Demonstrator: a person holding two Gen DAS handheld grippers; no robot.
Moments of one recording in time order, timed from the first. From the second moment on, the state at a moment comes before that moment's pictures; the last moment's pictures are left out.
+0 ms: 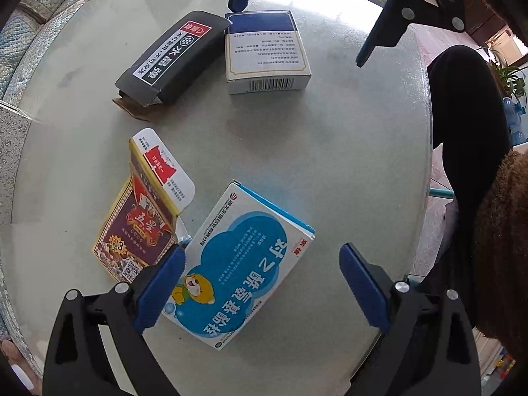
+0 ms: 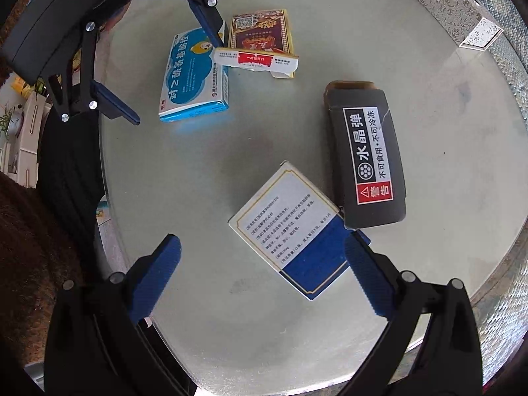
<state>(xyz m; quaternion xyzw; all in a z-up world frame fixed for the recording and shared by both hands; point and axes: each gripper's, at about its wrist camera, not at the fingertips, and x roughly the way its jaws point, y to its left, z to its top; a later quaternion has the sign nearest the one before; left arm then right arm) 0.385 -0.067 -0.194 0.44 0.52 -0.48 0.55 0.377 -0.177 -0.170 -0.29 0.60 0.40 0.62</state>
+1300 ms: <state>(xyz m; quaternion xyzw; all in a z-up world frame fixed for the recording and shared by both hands) 0.373 -0.065 -0.224 0.46 0.53 -0.46 0.54 0.379 -0.159 -0.216 -0.37 0.61 0.38 0.59</state>
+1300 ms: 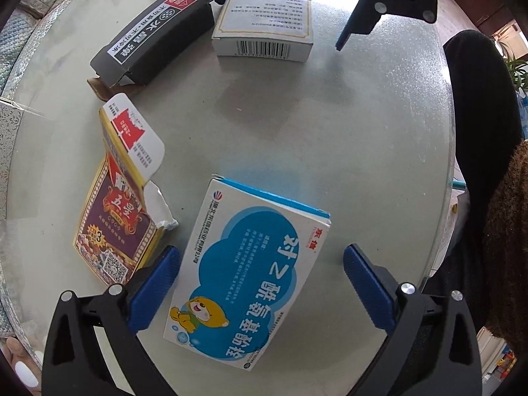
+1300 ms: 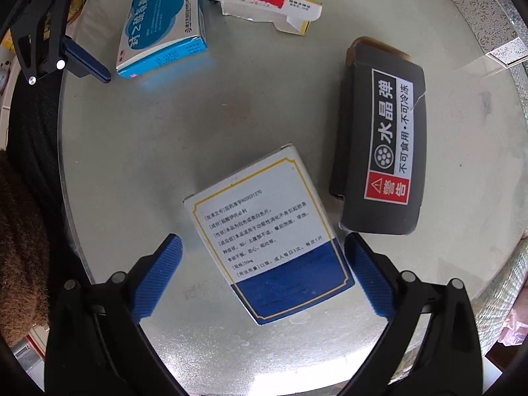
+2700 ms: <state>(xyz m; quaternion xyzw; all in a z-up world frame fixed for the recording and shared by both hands) 0.246 -0.032 -0.080 0.22 0.50 -0.22 0.81 0.209 -0.182 -0.056 -0.13 0.49 0.10 0.86</state>
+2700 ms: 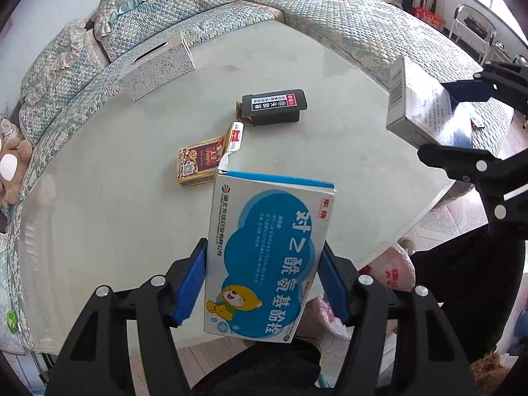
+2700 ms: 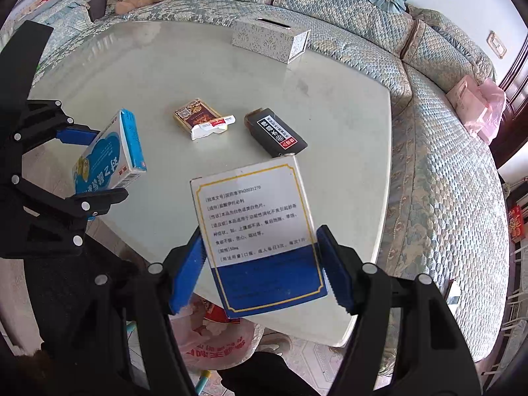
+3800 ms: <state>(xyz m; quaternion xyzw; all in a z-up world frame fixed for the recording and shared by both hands) 0.129 -0.048 -0.154 0.17 0.50 -0.27 0.80 0.086 -0.166 -0.129 -0.13 0.50 0.11 0.85</state>
